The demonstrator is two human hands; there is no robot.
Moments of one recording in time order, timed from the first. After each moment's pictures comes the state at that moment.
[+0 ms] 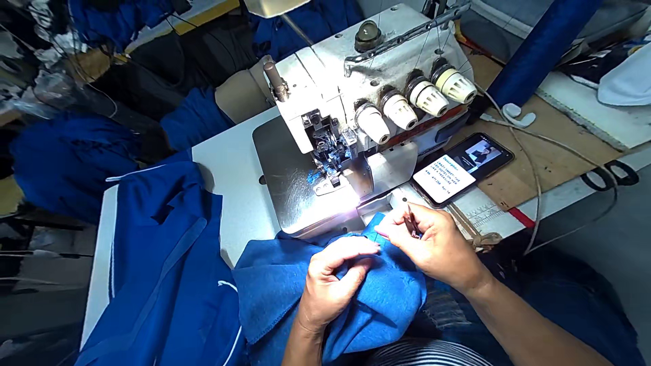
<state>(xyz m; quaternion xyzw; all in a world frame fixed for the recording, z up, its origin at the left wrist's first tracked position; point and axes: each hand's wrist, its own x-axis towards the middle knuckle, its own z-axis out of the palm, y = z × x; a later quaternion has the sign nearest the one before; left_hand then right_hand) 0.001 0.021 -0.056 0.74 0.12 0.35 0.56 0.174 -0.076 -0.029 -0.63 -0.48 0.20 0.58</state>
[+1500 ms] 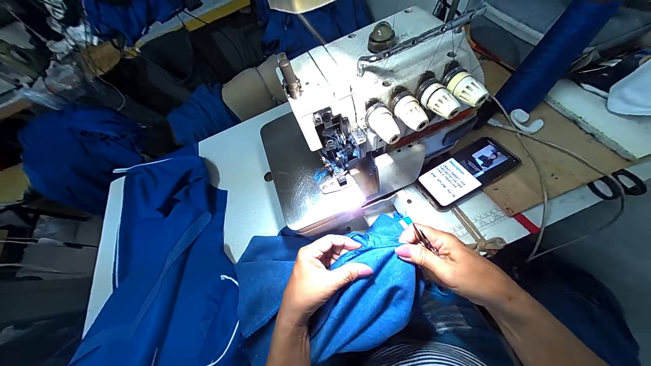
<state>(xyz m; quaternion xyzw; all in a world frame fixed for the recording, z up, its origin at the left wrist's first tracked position) -0.017 0.035 -0.041 0.68 0.26 0.25 0.64 0.188 -0.107 -0.034 -0.59 -0.39 0.48 0.51</state>
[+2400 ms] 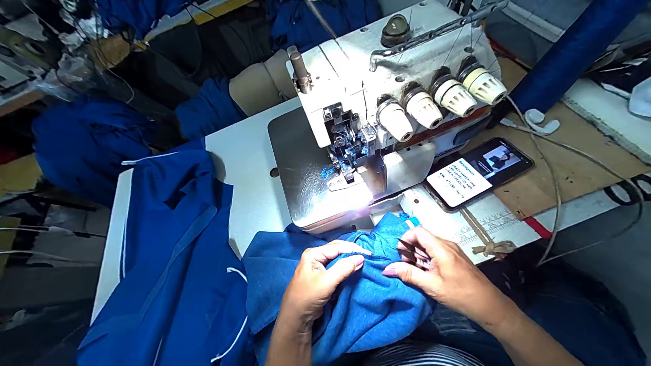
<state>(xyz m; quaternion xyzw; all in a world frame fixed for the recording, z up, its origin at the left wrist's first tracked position) -0.021 0.028 -0.028 0.62 0.31 0.21 0.69 0.170 -0.107 -0.060 -0.70 -0.51 0.22 0.45</state>
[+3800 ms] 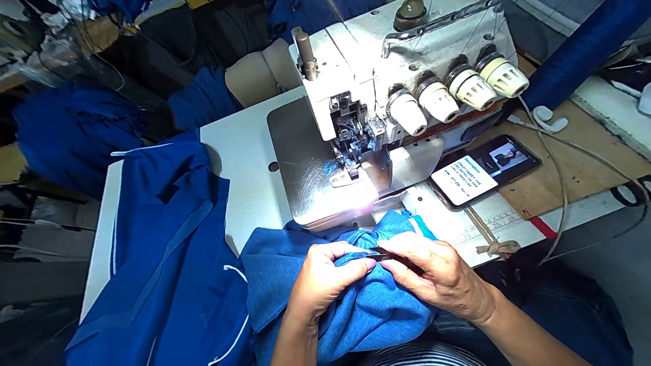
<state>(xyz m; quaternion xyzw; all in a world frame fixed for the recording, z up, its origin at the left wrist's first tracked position) -0.014 0.027 -0.035 0.61 0.34 0.19 0.69 0.170 -0.089 -0.070 -0.54 -0.68 0.07 0.50</state>
